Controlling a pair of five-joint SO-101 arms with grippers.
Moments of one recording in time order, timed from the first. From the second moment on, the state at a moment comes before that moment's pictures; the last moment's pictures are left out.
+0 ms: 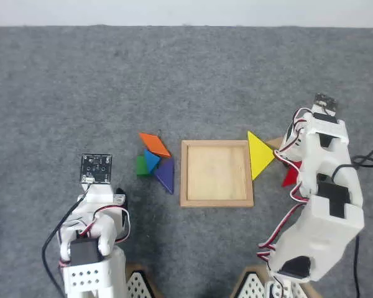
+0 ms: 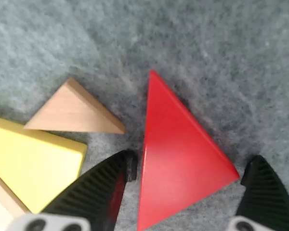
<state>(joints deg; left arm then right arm) -14.0 -102.8 97.2 71.9 -2.9 10.4 20.1 14.9 60.1 -10.9</state>
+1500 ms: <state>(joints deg) -14.0 -102.8 97.2 71.9 -2.9 6.5 -6.3 24.4 69.6 -0.5</state>
